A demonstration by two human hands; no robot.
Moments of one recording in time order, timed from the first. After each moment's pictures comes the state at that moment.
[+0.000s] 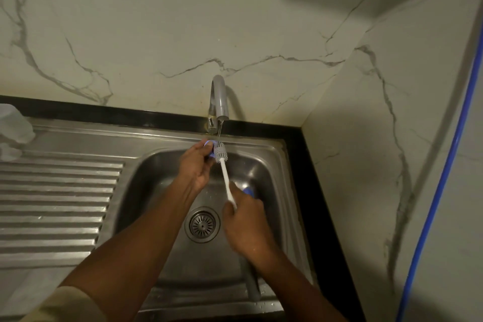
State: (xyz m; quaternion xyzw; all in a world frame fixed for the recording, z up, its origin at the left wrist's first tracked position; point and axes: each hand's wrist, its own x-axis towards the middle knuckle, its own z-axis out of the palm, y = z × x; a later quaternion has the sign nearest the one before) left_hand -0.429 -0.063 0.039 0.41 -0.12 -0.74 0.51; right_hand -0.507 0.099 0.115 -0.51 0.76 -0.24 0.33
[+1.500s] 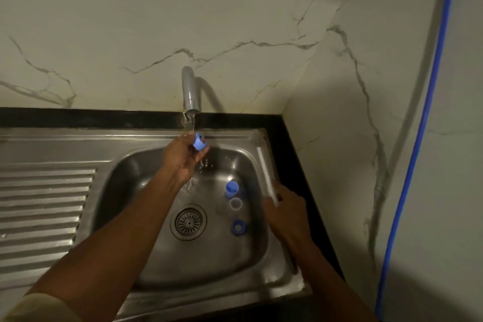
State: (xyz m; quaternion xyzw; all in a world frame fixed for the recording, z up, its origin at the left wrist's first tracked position) left_hand -0.442 -0.073 0.046 0.41 -0.10 -0.78 0.47; right_hand -0.621 0.126 0.078 -0.46 0.79 -0.32 0.23
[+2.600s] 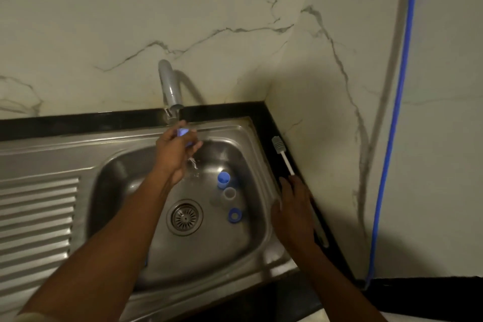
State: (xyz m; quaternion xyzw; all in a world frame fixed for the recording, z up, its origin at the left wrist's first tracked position) left_hand -0.451 -0.063 0.059 0.41 -0.28 -0.74 0.45; right_hand -0.629 0.168 0.031 -0.49 0.84 -0.22 0.05
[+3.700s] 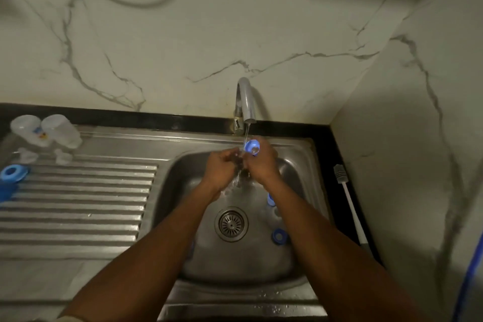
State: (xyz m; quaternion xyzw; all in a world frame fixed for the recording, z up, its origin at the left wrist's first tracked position) left_hand -0.405 -0.032 0.079 0.53 -0.52 -0.56 0.37; right_hand -0.522 -0.043 0.064 -0.51 0.70 -0.37 0.34
